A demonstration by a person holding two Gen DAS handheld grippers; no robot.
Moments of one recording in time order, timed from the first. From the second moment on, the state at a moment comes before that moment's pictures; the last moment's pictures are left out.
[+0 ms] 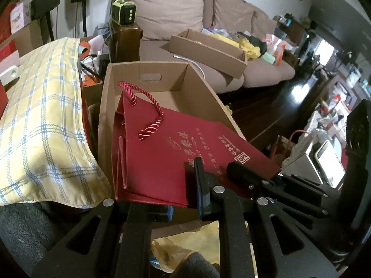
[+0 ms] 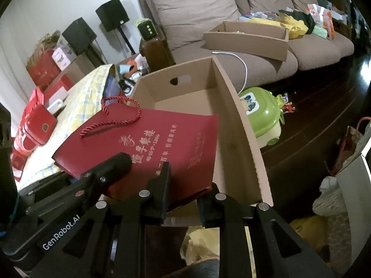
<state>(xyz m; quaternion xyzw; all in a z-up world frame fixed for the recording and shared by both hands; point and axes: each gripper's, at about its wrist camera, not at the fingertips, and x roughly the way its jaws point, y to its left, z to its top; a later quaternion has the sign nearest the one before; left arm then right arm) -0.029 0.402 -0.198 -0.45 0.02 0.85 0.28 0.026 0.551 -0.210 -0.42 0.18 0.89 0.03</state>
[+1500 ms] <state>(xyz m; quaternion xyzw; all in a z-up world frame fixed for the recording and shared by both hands) -0.033 0.408 -0.211 -0.49 0.04 0.83 0.28 0.024 0.551 -0.223 -0.45 0.18 0.87 0.03</state>
